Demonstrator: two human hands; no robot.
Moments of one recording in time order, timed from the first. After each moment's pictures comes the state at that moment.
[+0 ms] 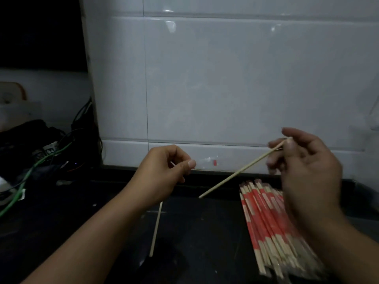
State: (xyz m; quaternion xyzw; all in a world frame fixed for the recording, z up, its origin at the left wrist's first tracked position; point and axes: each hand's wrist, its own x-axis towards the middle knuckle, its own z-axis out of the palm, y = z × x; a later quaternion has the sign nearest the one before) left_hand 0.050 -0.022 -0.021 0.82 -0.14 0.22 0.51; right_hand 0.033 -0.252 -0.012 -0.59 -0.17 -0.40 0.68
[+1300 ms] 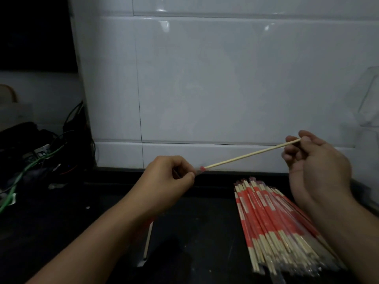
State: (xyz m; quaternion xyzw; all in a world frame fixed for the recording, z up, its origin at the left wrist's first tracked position) left_hand 0.042 -0.037 -0.031 0.85 -0.15 0.20 0.46; right_hand 0.059 -0.288 0.000 -0.43 -0.03 -0.31 0.85
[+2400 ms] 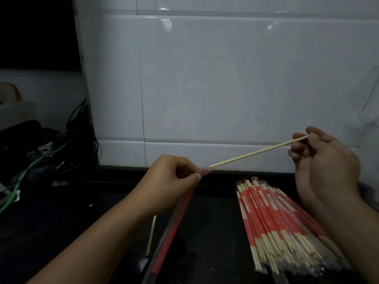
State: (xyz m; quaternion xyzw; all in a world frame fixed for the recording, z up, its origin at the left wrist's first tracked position) left_hand 0.039 -0.039 -0.026 0.85 -0.16 0.16 0.48; right_hand 0.055 -0.289 0.002 -0.44 -0.05 -0.33 0.83
